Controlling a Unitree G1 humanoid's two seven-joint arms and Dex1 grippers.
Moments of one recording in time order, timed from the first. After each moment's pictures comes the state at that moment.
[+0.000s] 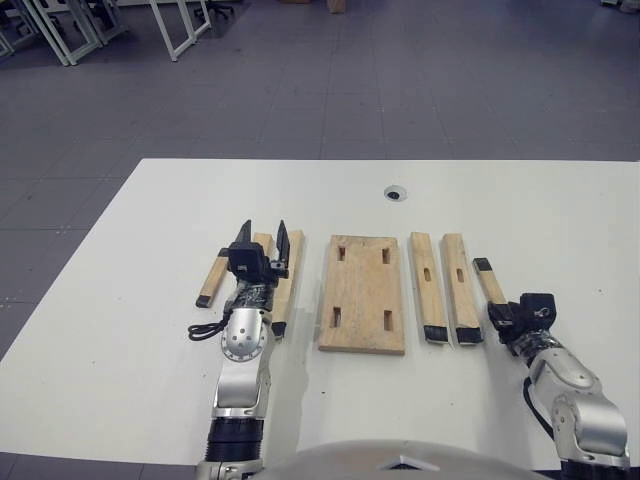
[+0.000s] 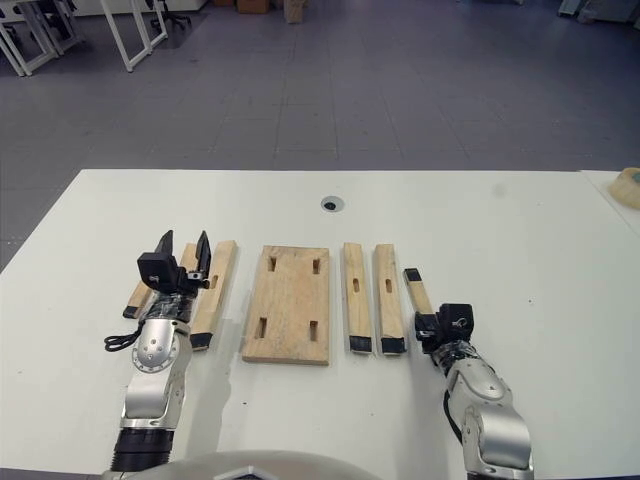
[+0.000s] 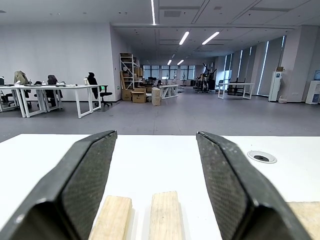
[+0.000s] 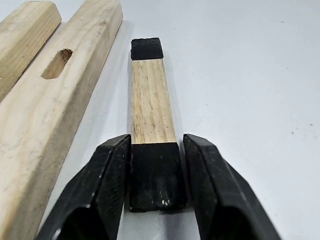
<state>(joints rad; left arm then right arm) 0.08 0.00 0.01 -0.13 0.00 -0.14 -0.02 0.26 -0.29 -0.19 -0.30 0.23 0.58 0.19</state>
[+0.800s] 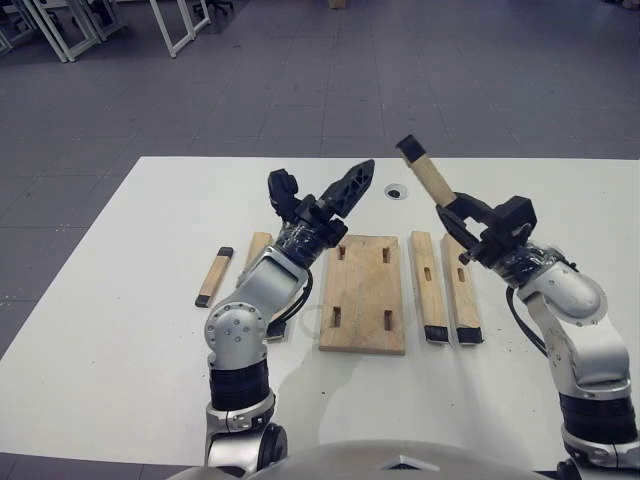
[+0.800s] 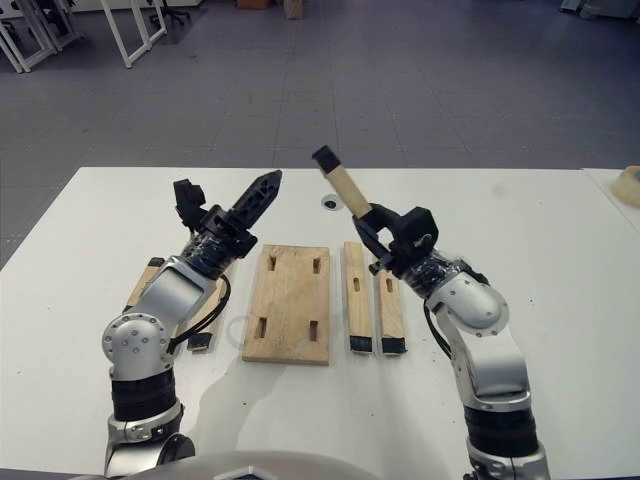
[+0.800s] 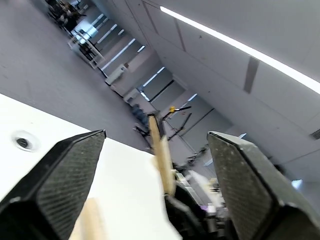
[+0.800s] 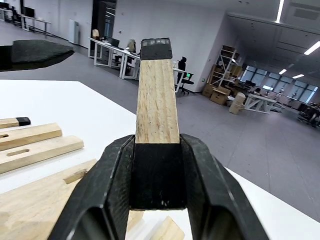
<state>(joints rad) -0.25 -0.07 0.15 -0.36 -1.21 0.74 -0.03 -0.11 -0.44 -0.02 -0.43 0.25 0.30 0.53</state>
